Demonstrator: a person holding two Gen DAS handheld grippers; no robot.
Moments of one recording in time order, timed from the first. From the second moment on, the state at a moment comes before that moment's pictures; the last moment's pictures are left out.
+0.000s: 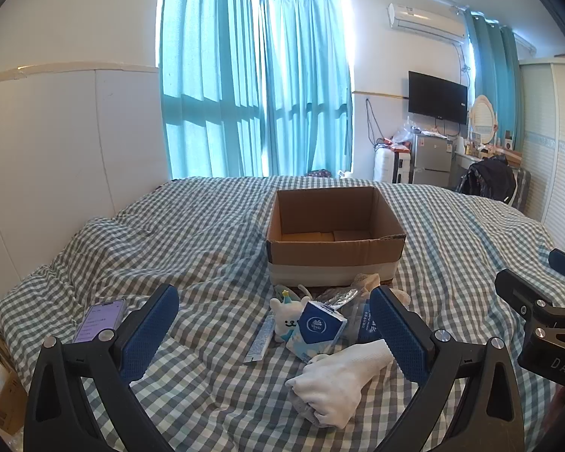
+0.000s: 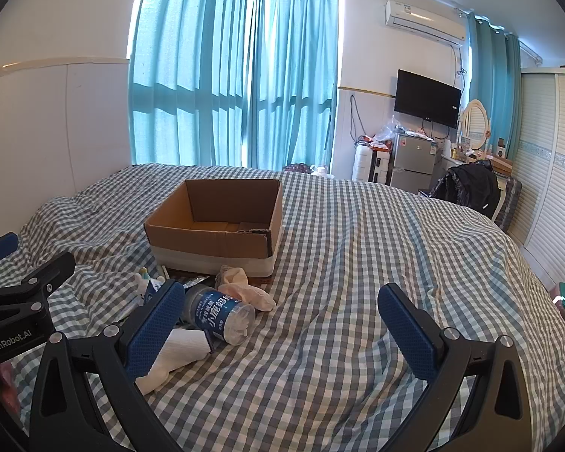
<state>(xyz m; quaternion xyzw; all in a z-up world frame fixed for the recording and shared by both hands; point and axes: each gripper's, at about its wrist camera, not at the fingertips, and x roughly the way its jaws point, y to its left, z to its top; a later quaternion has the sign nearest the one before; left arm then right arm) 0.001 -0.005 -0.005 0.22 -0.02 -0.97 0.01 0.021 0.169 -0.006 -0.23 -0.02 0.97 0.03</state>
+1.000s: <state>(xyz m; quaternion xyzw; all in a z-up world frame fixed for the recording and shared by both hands) 0.005 -0.002 -0.003 0.22 -0.02 -0.97 0.00 0.026 0.170 0.001 -0.22 -0.02 0.97 0.03</state>
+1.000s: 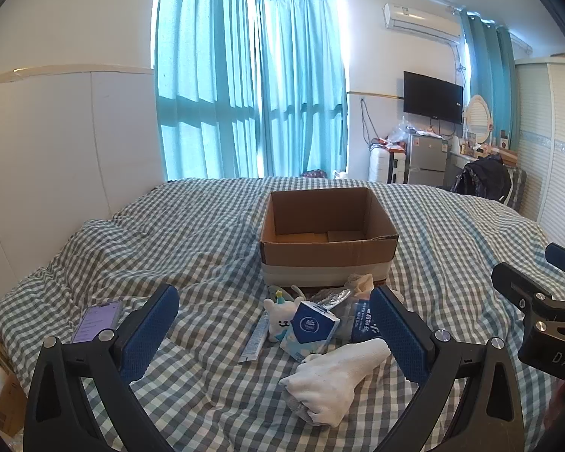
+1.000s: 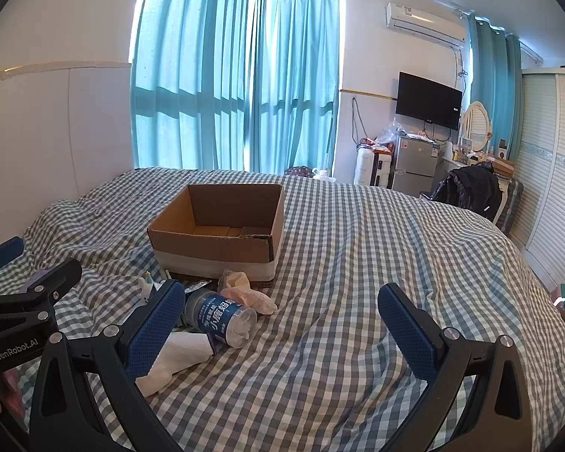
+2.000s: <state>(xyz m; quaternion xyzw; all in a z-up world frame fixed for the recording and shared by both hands) -0.048 0.041 -0.139 0.42 -0.05 -0.90 -0.06 -0.017 0.200 -0.073 -0.32 0.00 0.95 0.04</state>
